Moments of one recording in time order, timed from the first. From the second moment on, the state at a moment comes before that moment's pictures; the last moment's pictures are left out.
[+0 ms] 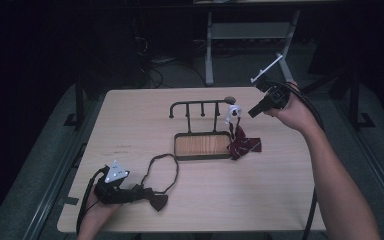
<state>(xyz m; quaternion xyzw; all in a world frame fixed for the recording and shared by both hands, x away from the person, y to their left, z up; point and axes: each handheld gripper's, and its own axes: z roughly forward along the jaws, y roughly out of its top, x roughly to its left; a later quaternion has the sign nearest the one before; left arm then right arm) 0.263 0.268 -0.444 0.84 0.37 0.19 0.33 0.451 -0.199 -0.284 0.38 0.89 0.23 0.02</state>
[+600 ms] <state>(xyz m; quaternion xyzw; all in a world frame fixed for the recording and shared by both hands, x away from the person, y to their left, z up) 0.263 0.268 -0.444 0.85 0.37 0.19 0.33 0.440 -0.207 -0.299 0.38 0.89 0.25 0.01</state>
